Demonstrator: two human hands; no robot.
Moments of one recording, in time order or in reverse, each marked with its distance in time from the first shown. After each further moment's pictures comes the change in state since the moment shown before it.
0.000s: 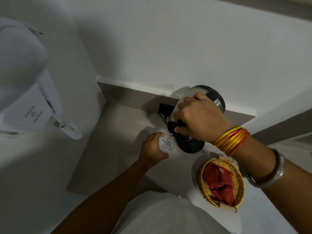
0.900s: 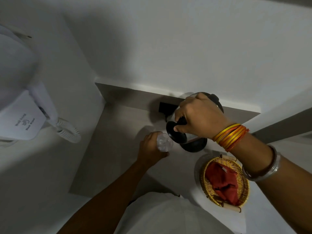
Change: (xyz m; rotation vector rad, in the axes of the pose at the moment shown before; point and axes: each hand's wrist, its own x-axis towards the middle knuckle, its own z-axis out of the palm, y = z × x) left_hand 0.007 -0.005 -0.002 0.003 -0.026 -0.059; right_hand 0.008 0.021 0.030 0.220 0.001 0.085
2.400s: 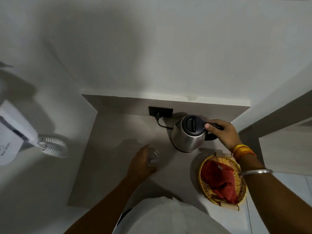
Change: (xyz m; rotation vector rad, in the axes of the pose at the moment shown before) left_hand -0.002 -0.076 0.039 0.073 -0.204 -0.098; right_hand -0.112 0.124 0.151 1.180 0.301 0.760
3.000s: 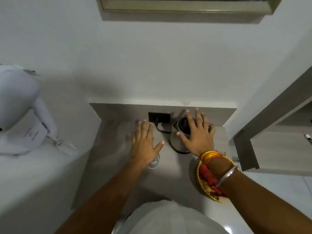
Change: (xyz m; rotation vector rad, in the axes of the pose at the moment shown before) left_hand -0.031 0.117 -0.069 0.496 0.391 0.277; right_hand -0.061 -0.051 0.078 -0.820 0.192 -0.251
